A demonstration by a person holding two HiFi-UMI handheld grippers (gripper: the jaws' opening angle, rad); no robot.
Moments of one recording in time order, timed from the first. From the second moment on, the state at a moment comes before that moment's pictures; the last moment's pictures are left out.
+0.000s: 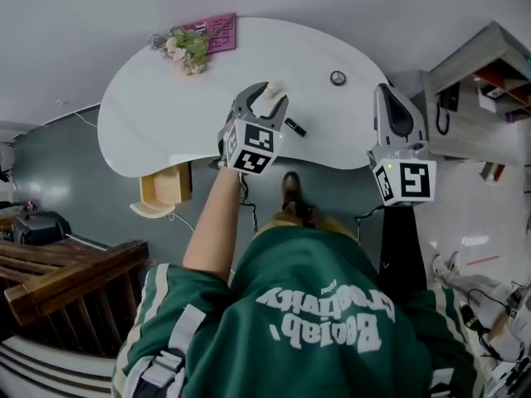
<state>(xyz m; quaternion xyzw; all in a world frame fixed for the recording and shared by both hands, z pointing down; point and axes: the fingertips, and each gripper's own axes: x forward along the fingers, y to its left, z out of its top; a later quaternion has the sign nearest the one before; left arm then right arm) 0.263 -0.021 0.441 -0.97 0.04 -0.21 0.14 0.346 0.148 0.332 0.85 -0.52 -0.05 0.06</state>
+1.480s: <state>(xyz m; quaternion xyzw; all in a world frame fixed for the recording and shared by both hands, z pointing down) 0.336 -0.092 0.366 -0.99 0.05 -0.10 0.06 0.395 0.080 0.319 0.87 -0.49 -0.06 0.06</state>
